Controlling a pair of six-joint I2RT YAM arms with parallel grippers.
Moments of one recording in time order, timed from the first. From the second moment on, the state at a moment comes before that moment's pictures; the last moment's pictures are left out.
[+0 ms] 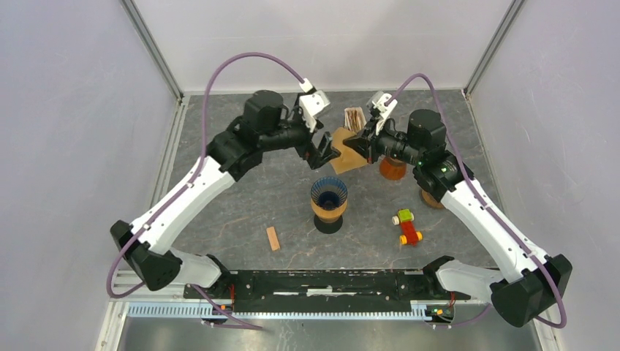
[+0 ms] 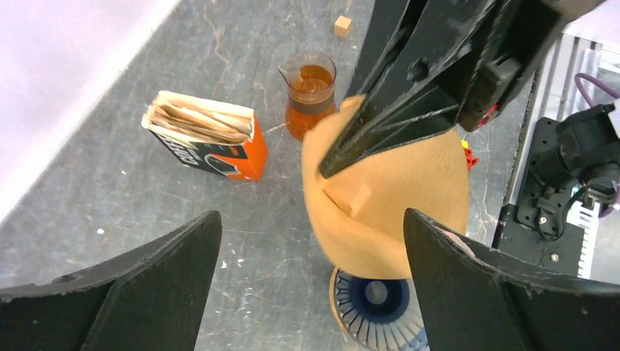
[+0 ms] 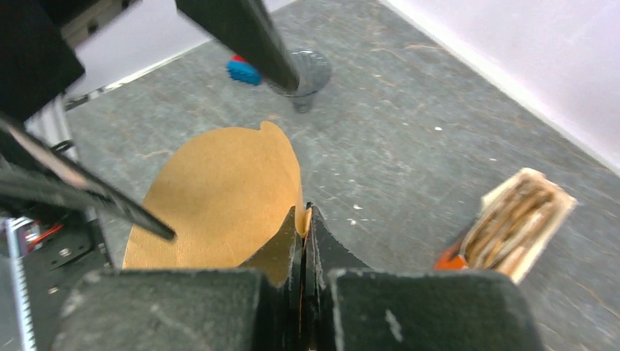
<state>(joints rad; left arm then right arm) -0.73 1.38 1.50 -0.45 0.36 0.14 0.49 1.14 1.12 -0.17 -0.48 -0.04</state>
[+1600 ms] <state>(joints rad) -0.67 1.32 1.33 -0.58 0.53 0.40 0.61 1.23 0.95 -0.16 -0.67 -0.13</state>
